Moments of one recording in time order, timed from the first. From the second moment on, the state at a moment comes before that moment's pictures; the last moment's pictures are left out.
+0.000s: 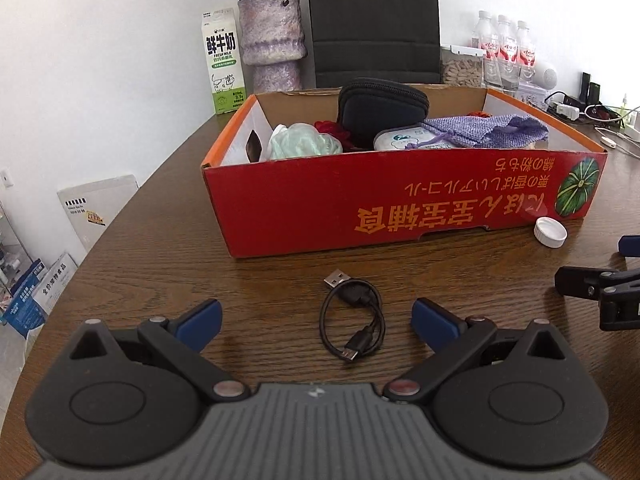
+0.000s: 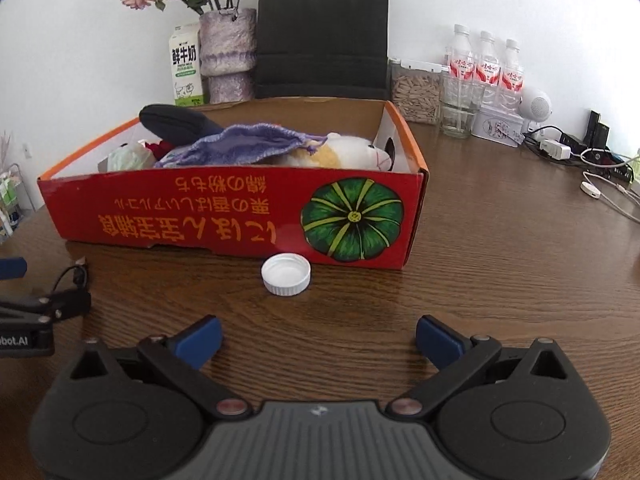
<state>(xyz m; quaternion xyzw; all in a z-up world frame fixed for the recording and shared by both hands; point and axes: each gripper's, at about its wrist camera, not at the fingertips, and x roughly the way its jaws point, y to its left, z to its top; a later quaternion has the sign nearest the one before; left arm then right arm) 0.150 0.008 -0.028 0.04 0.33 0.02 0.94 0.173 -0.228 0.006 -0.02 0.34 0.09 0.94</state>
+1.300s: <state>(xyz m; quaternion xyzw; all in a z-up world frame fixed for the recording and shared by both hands) 0.164 0.015 -0.023 -0.04 0.31 -0.02 0.95 0.194 -0.207 0.011 -0.01 0.31 0.11 0.94</state>
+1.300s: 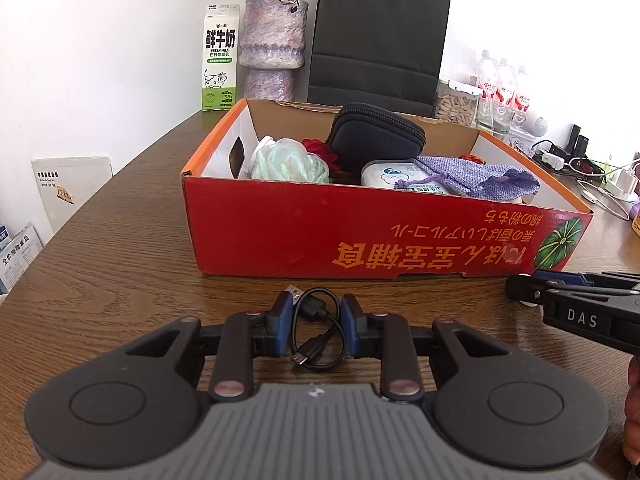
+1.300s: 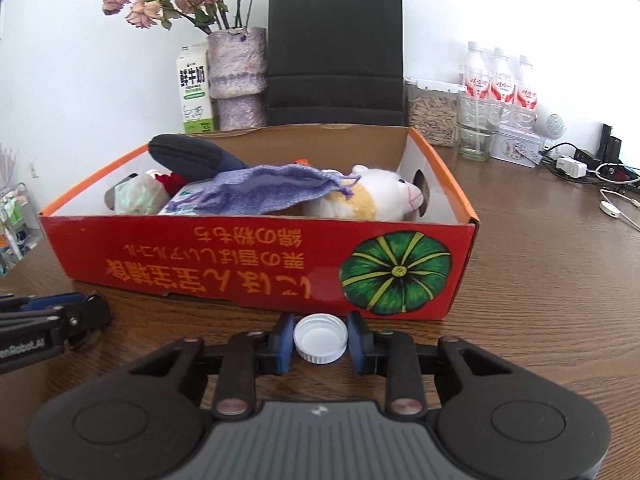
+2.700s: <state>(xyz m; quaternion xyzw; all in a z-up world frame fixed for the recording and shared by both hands) 0.229 -0.012 0.094 -0.07 0.12 -0.02 0.99 0.241 -0.202 0.113 0.04 0.10 0.13 0.99</state>
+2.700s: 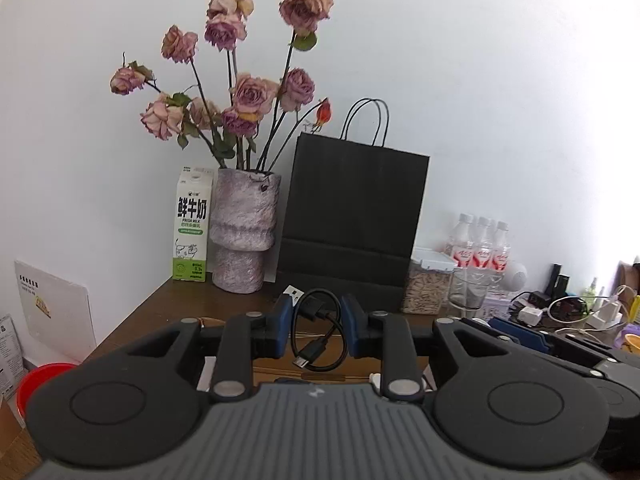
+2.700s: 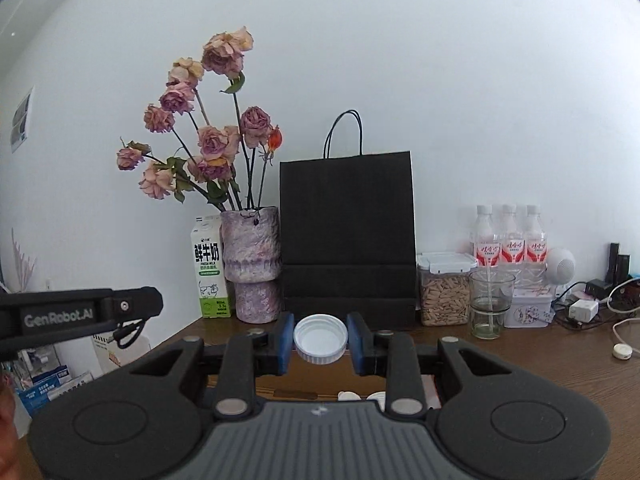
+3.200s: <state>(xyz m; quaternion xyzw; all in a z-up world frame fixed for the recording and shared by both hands) 0.264 0.000 0.042 -0.05 0.18 0.02 0.98 0.273 -0.201 0.071 0.03 0.17 0.12 0.98</state>
